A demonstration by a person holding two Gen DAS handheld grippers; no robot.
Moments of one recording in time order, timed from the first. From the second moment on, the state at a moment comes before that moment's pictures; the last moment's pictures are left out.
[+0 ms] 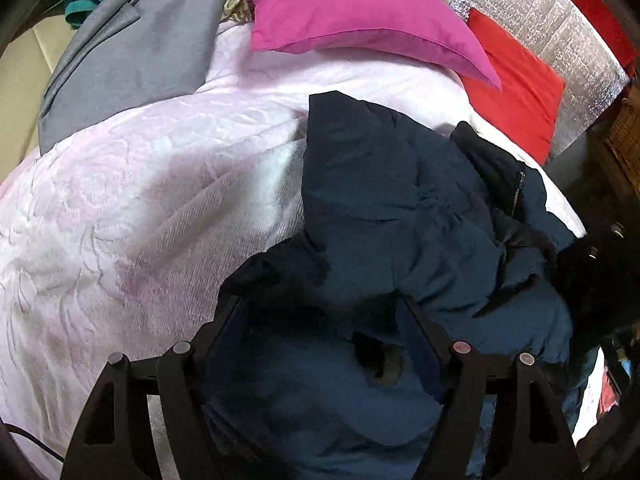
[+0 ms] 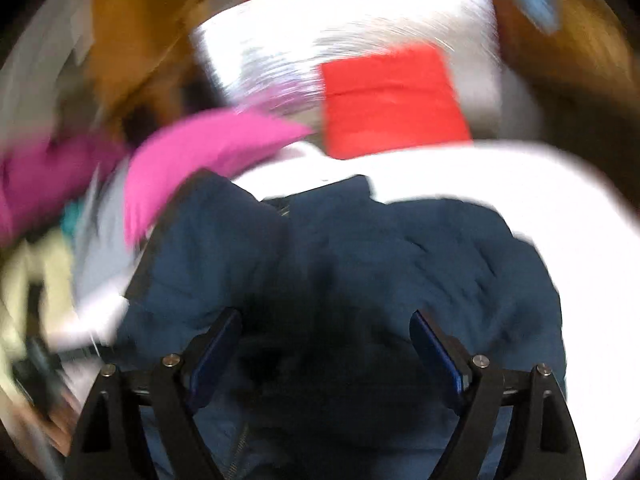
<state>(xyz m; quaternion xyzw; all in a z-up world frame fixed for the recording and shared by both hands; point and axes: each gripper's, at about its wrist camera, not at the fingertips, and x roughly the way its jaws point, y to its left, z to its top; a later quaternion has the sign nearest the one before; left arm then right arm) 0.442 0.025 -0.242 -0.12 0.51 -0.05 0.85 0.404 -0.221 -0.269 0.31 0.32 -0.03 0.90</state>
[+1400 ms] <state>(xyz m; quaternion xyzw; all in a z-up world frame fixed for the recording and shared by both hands) 0.456 0.014 -0.239 -0.02 0.49 -0.02 0.87 0.405 -0.295 -0.328 0.51 0.38 -0.05 0.77</state>
